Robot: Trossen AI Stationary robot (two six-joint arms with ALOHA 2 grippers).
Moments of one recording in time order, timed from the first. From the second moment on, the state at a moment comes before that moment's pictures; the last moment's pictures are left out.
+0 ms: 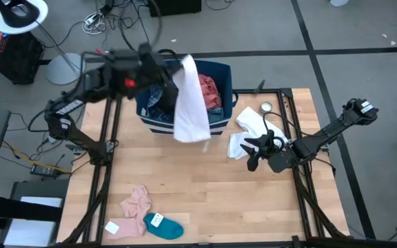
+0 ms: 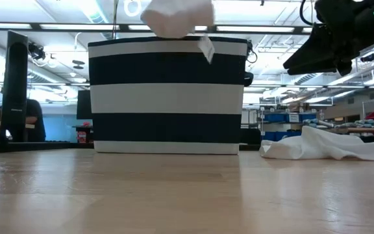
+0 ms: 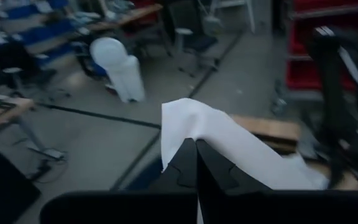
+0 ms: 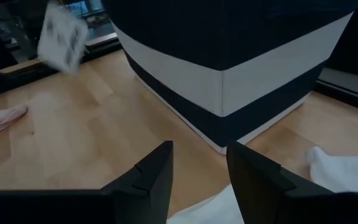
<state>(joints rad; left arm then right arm) 0.17 1.47 2.02 -0.74 -0.41 0.12 0.50 0.96 0.47 -0.15 0.99 0.71</state>
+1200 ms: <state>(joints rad) 0.41 1.69 1.45 -0.61 -0.04 0.00 0.49 0.96 0.47 -0.16 0.97 0.70</state>
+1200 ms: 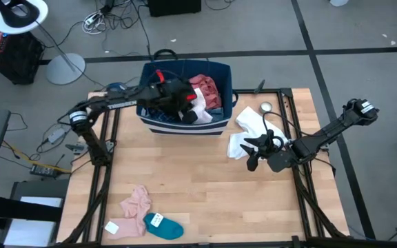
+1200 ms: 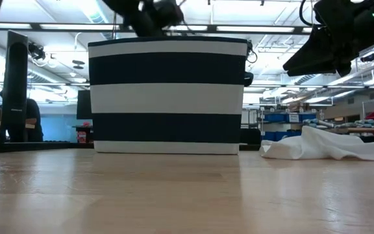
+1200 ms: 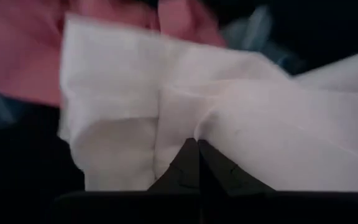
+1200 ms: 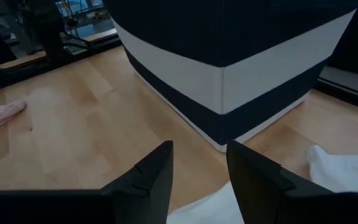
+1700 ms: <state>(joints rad) 0.42 1.85 1.40 -0.54 -0.05 -0.06 0.48 0.96 0.47 -0.16 0.97 0.70</state>
